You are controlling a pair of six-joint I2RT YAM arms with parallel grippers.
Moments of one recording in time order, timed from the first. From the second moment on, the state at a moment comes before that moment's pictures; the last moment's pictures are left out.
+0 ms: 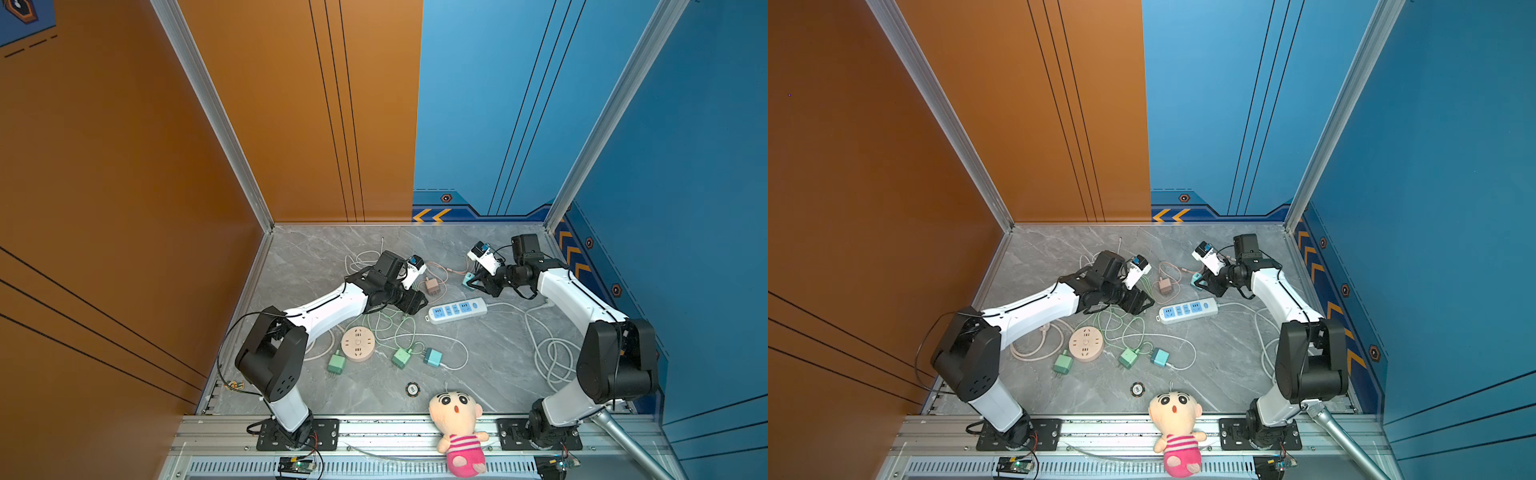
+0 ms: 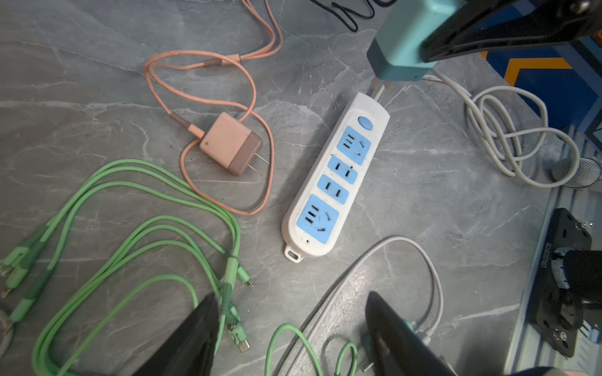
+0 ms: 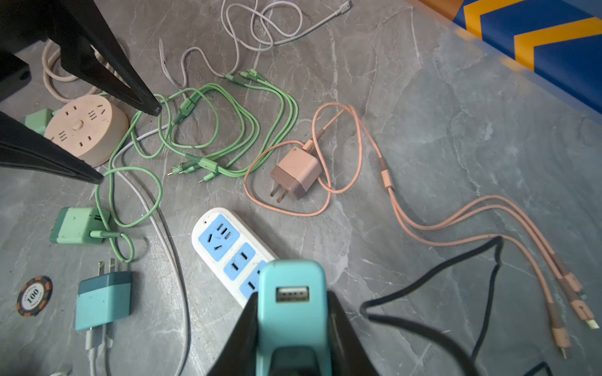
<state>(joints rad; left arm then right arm) -0.62 1.69 1.19 -0.32 0.34 -0.05 0.07 1.61 1.20 -0.61 -0.64 -0.67</state>
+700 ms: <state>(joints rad) -0.67 1.88 1.29 -0.33 0.44 -0.18 0.06 1.69 1.22 -0.69 -0.66 -0.84</state>
